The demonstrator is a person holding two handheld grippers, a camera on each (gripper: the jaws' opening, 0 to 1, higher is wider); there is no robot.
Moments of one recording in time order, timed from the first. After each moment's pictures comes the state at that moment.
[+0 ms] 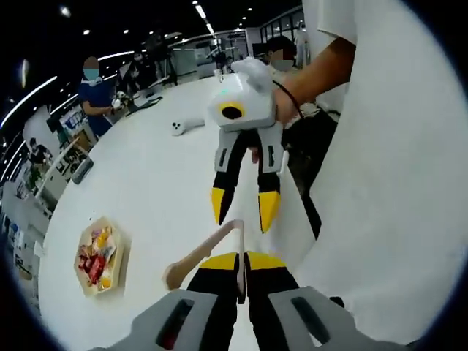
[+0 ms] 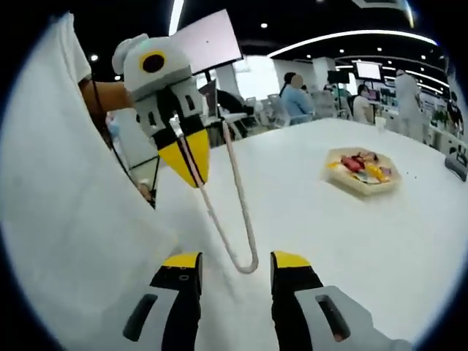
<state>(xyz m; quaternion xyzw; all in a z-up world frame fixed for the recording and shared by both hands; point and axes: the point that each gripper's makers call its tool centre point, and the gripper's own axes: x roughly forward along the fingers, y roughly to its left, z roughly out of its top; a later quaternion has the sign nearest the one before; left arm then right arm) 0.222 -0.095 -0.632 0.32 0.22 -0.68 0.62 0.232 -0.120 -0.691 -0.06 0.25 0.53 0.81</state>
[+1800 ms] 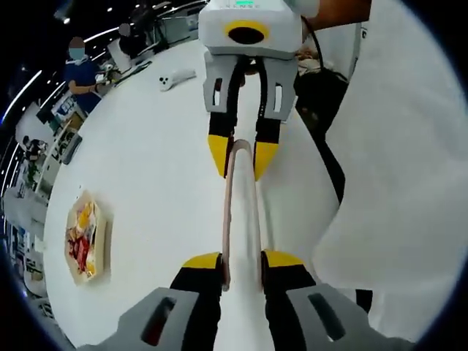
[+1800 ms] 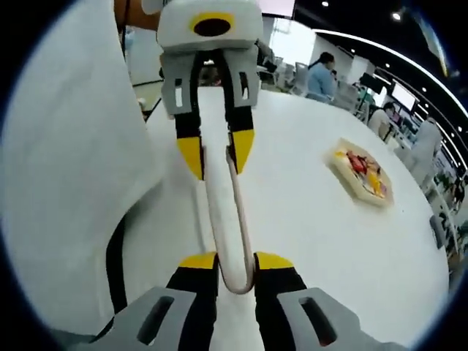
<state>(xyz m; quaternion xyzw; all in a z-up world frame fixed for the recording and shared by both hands) 0.237 -0.092 -0.719 0.42 0.29 -0.62 0.59 0.235 -0.150 -0.735 -0.29 0.30 0.50 0.76</state>
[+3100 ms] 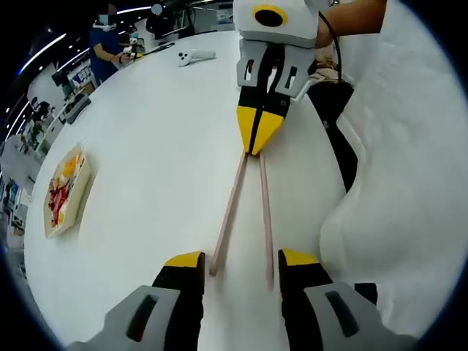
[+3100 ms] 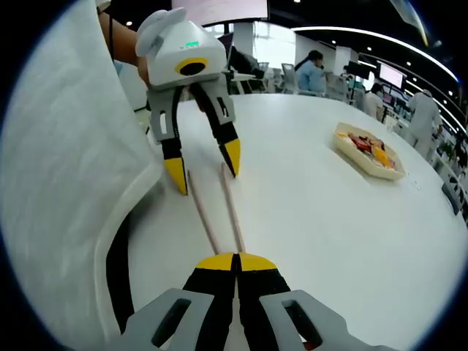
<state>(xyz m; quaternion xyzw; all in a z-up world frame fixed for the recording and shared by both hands) 0.228 -0.060 -0.754 0.36 0.34 -0.59 0.64 0.219 -0.147 -0.751 -0.20 0.30 0.51 0.78</state>
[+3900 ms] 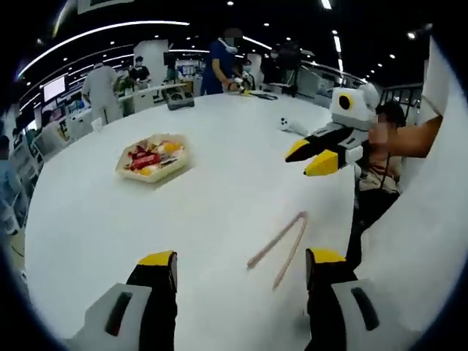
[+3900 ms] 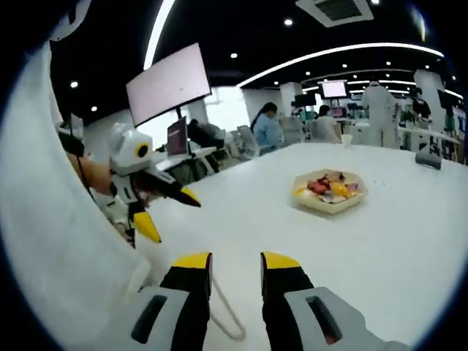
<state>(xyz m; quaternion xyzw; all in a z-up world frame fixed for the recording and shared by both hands) 0.263 -0.012 -0.668 0.09 0.31 -0.44 0.84 0.268 -0.149 -0.654 0.02 0.20 0.41 0.89</state>
